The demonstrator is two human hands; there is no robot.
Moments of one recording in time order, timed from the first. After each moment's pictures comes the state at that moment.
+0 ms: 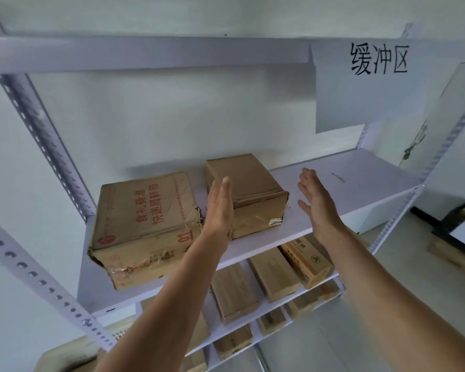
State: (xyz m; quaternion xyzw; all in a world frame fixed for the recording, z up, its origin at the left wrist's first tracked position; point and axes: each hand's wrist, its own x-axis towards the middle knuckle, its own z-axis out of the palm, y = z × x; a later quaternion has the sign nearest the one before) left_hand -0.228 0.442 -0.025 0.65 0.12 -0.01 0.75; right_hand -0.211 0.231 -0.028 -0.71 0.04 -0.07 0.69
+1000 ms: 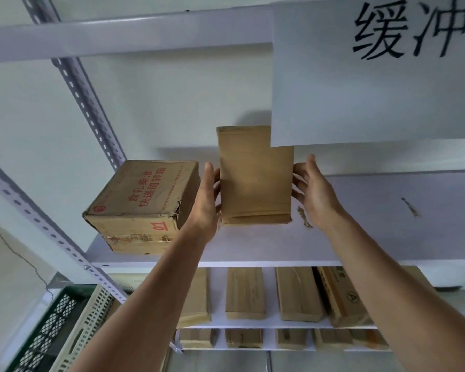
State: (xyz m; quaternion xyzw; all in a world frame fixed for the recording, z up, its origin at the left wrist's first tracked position) left_hand -0.186 0.403 -0.027 0.60 0.22 0.14 0.75; right_hand -0.062 0.206 -0.043 -0.61 -0.11 0.17 0.76
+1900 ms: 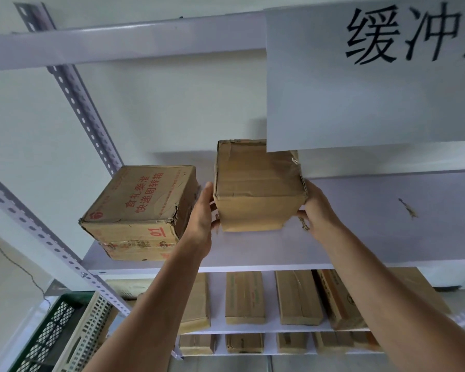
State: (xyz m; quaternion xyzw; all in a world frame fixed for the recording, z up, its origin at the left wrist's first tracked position) left_hand -0.191 0.404 -0.047 0.61 0.26 0.14 0.74; right_hand -0.072 0.200 -0.054 -0.70 -0.07 0.16 0.70
